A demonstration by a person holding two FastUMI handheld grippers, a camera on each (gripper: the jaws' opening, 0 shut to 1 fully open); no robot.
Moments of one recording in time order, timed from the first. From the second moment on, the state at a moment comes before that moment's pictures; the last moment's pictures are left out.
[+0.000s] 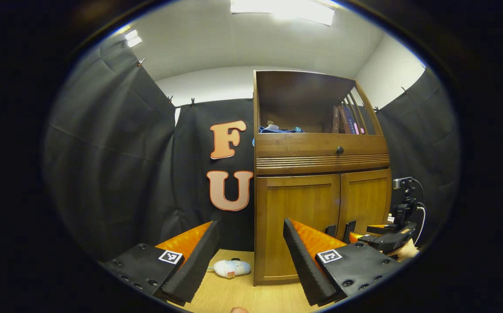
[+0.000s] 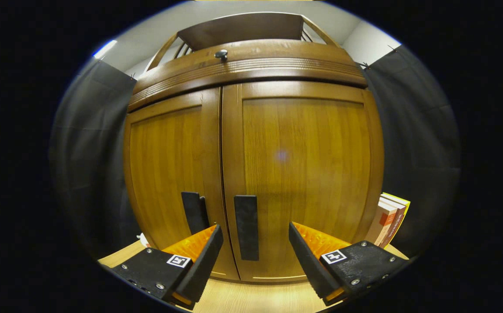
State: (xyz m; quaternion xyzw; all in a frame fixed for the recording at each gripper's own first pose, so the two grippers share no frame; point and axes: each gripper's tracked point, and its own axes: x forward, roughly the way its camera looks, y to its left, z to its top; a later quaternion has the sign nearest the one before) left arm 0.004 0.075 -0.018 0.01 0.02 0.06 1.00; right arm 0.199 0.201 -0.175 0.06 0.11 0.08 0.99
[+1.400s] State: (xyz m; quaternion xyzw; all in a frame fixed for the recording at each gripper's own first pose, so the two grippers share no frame) left arm 0.002 0.083 -0.018 0.01 0.02 0.08 1.00; right arm 0.186 0.207 -0.202 0.07 0.13 0.10 0.98
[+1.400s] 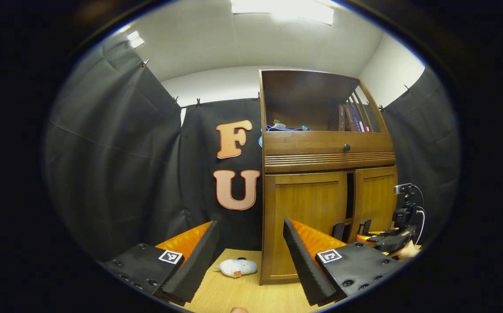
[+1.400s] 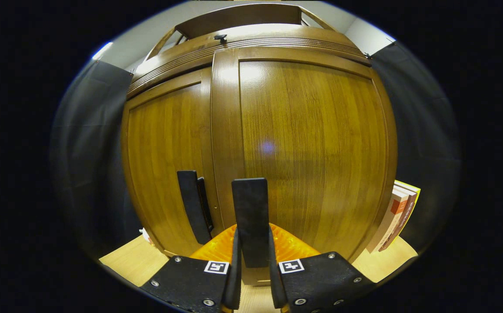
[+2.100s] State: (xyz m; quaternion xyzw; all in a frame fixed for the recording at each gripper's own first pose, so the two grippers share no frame) left arm -0.002 0.073 -0.012 0.01 0.01 0.04 1.00; right arm 0.115 0.169 -0.191 0.06 0.13 0.12 0.98
